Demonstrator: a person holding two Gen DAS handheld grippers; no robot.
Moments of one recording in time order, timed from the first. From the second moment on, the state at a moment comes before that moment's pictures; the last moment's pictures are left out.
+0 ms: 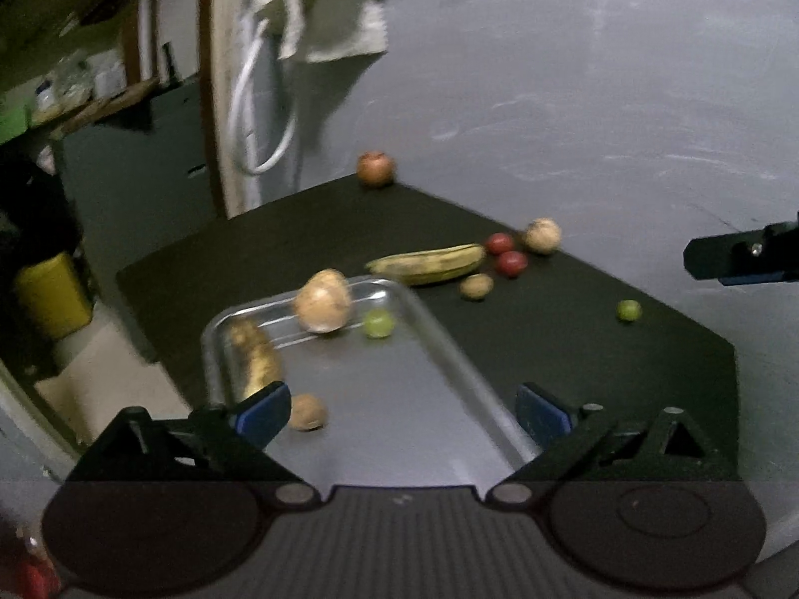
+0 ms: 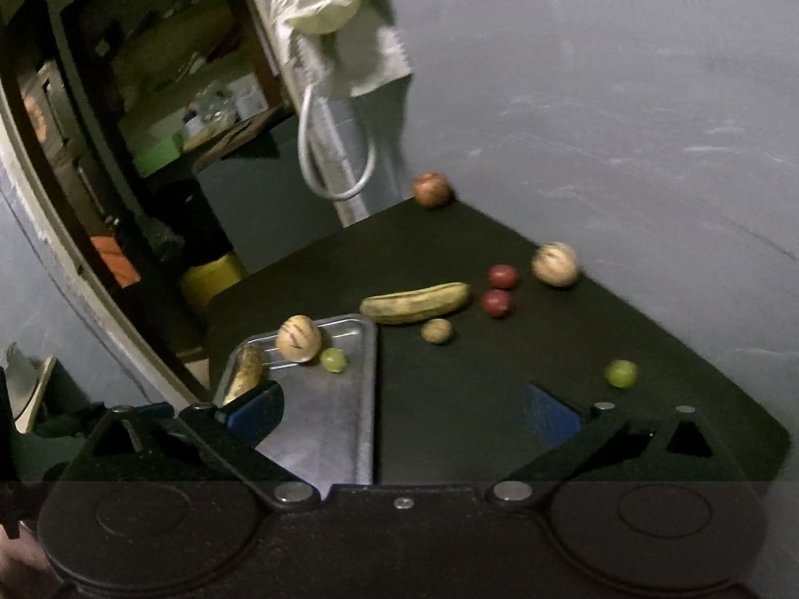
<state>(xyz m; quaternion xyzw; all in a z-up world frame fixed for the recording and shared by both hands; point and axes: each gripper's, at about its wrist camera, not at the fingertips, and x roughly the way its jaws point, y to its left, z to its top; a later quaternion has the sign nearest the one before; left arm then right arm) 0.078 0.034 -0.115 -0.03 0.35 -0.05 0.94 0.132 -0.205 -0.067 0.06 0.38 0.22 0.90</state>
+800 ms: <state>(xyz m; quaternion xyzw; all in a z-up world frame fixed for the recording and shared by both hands) 0.071 -0.014 -0.059 0.06 0.30 -0.05 0.95 0.094 -0.297 -0.055 0.12 0.33 0.22 0.91</state>
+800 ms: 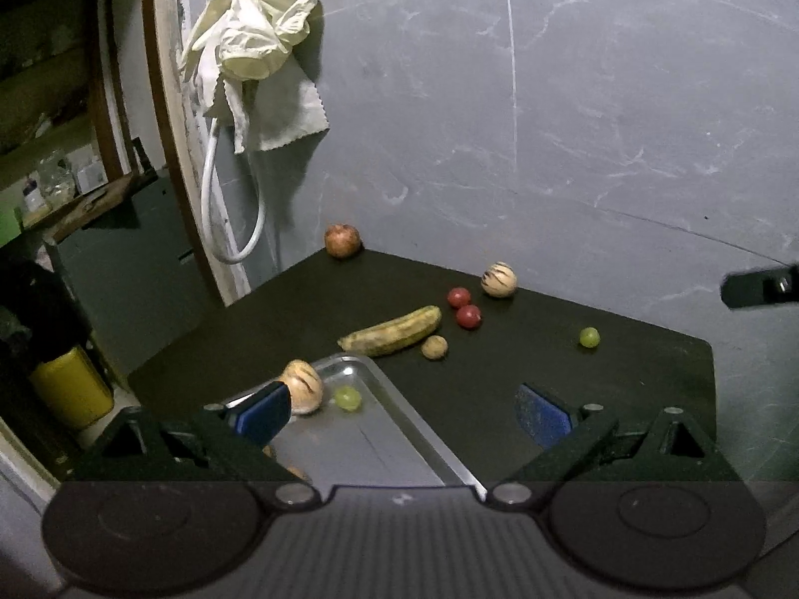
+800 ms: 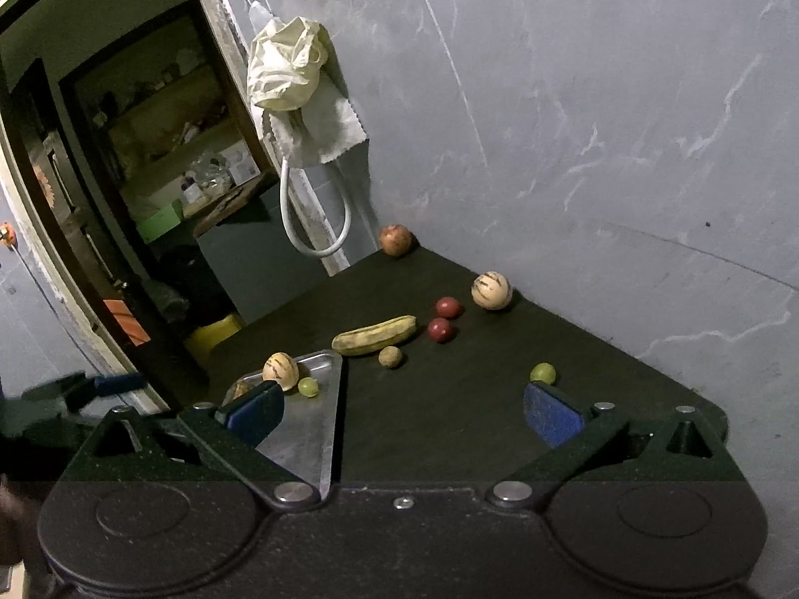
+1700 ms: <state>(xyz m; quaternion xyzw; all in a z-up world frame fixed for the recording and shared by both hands) 0.354 0.023 -0.171 0.24 0.35 -0.41 0.80 0.247 -0.179 -0.139 -0.02 0.38 0.18 0.91</state>
